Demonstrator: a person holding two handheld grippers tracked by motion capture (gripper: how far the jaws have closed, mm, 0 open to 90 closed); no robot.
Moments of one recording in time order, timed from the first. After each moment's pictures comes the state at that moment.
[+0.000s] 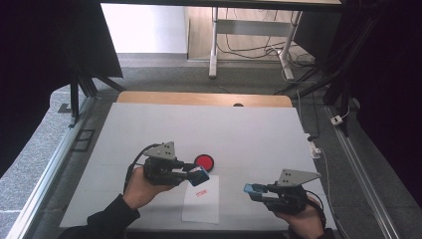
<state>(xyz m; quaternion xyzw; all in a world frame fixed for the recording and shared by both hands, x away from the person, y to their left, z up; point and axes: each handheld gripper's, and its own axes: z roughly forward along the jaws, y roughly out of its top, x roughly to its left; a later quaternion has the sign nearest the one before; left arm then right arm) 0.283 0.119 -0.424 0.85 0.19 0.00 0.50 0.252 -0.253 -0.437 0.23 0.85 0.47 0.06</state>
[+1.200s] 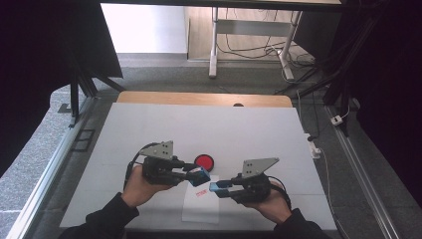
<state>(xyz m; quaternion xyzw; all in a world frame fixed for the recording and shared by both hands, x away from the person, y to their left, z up) 0.284 0.123 -0.420 0.84 0.14 -0.01 0.53 0.284 -0.175 -0.447 0.10 0.86 0.49 -0.03</state>
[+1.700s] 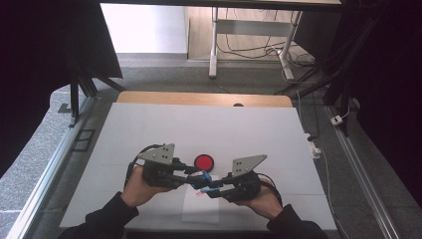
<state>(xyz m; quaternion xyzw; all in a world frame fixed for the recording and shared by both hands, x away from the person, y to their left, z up) 0.280 0.120 -0.418 0.84 0.09 -0.01 0.54 0.292 -0.154 -0.454 0.07 0.86 0.49 -0.06</state>
